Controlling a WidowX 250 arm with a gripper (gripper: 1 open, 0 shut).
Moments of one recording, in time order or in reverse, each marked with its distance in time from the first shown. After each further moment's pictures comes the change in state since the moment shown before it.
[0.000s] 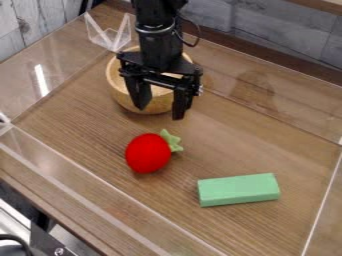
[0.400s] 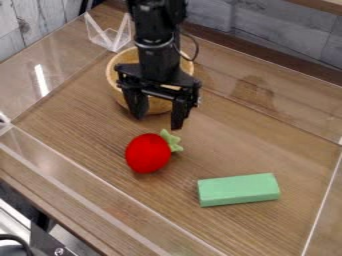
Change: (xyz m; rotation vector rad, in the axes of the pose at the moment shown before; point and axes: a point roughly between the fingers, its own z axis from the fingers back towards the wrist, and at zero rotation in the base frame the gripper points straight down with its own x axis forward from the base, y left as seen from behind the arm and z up) arm -0.007 -0.001 -0.011 0.018 -0.013 0.023
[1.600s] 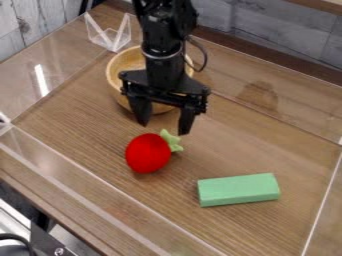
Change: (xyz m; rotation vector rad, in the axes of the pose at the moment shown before) arm -0.001 -0.011 0.000 0.021 -0.073 0.066
